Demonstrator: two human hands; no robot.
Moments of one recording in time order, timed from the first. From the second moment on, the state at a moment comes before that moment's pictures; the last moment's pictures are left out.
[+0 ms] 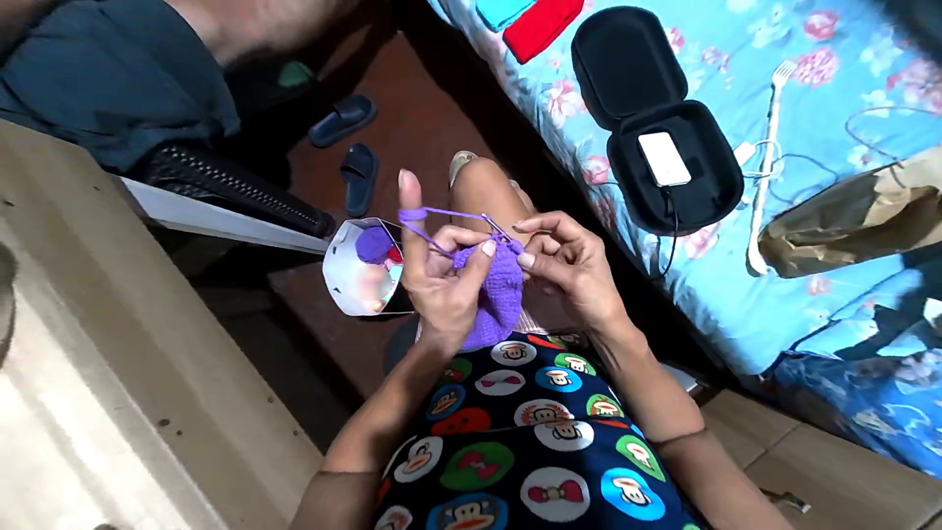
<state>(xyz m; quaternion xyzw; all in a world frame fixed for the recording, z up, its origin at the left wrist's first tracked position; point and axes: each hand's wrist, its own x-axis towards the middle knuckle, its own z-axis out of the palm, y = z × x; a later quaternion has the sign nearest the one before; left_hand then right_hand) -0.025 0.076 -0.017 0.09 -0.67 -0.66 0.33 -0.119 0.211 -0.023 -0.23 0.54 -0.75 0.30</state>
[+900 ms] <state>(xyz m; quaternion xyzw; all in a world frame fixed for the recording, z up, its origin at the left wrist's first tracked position) -0.015 0.022 0.000 0.08 -0.52 -0.85 0.10 -0.122 0.217 -0.047 -0.47 0.65 -0.59 -0.03</state>
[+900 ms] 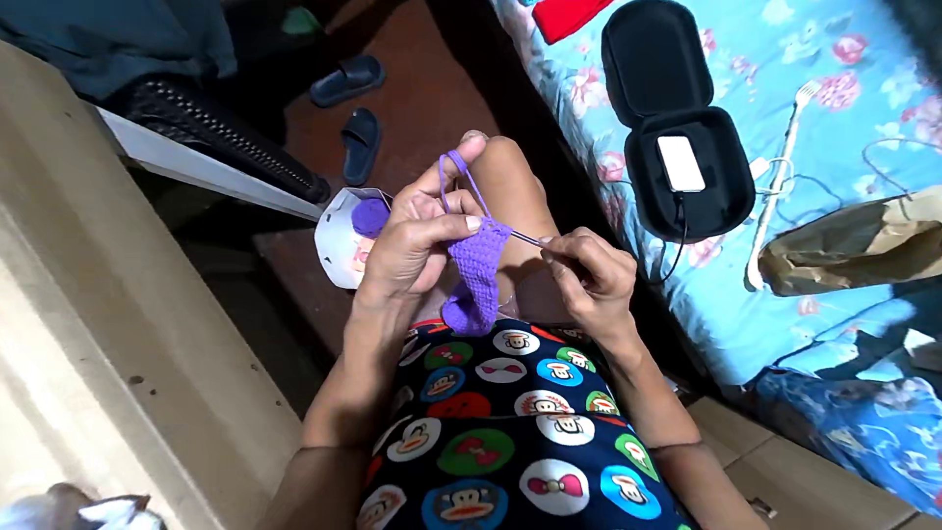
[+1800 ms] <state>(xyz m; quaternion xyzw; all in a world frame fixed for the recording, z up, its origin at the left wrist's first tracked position) -0.016 0.066 -0.027 0.08 -0.79 -0.49 0.35 -0.112 0.205 -0.027 -0.21 0.55 -0.73 0.35</state>
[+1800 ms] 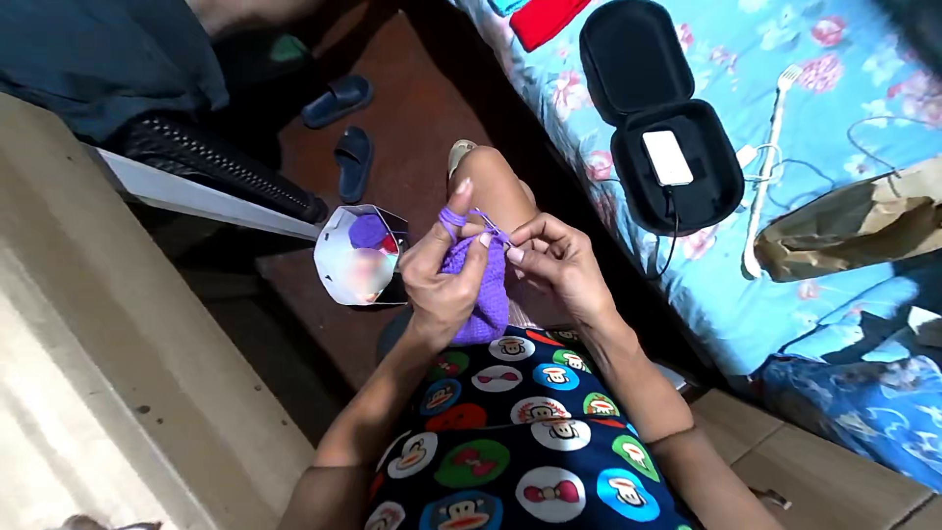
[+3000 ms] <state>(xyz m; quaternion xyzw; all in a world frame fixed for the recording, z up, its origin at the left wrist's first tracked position) -0.022 0.020 -0.010 0.09 -0.59 -0.79 0.12 -0.116 0.215 -0.049 -0.42 0.67 -0.61 0.04</state>
